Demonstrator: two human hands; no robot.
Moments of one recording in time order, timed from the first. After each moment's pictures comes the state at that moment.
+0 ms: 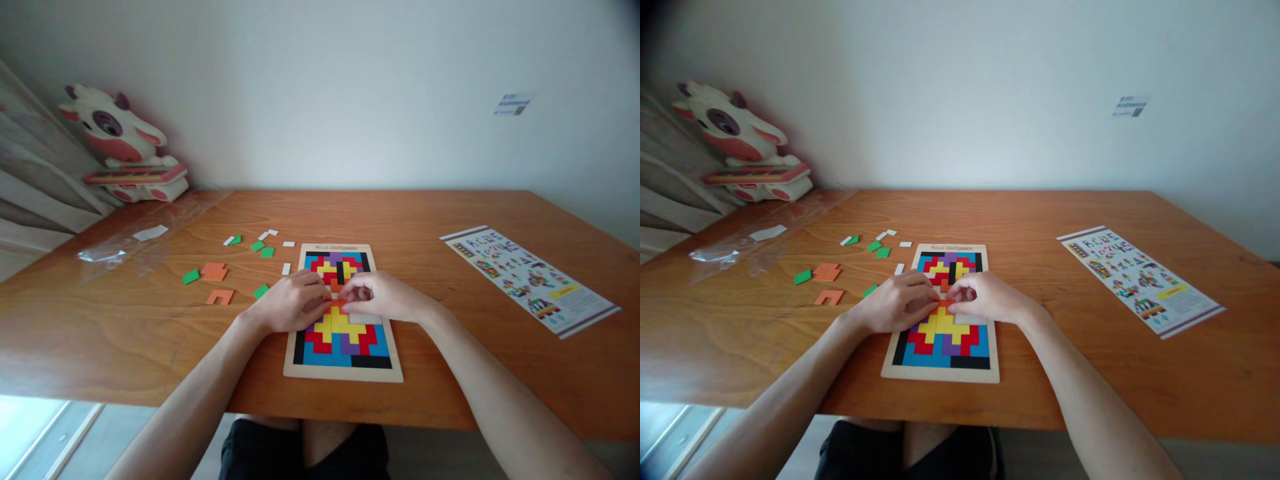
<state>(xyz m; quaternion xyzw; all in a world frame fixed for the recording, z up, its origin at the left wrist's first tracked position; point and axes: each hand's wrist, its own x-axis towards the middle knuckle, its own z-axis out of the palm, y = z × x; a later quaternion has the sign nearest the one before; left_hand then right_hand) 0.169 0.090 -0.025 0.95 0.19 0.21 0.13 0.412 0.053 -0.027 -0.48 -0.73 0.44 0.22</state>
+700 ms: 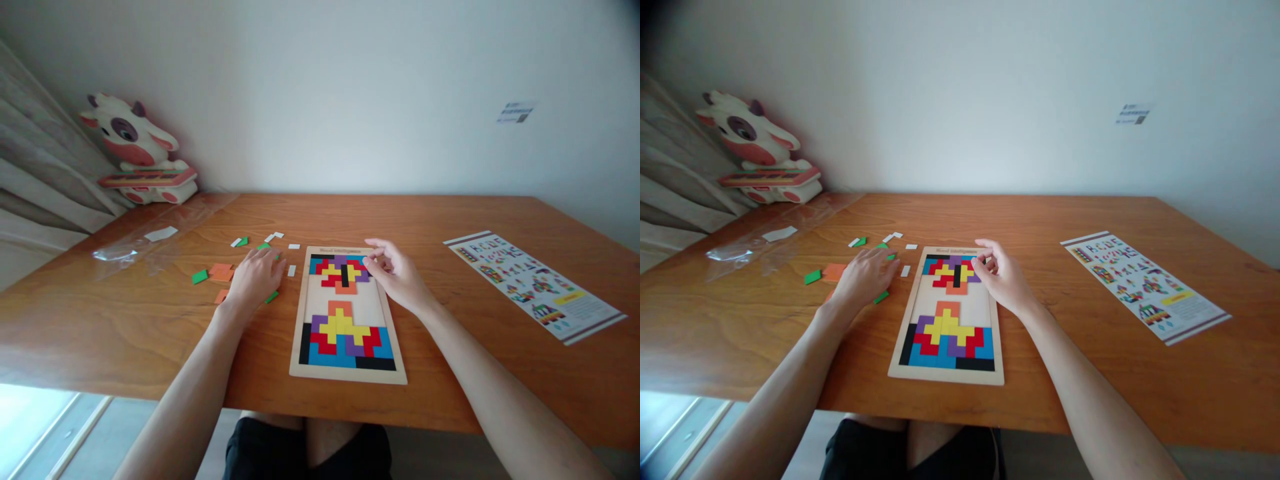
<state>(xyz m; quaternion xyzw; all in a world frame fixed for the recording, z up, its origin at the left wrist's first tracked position) 0.120 0.126 -0.028 0.82 0.53 0.18 -0.04 0.418 0.064 -0.030 -0.54 -0.63 0.29 0.47</state>
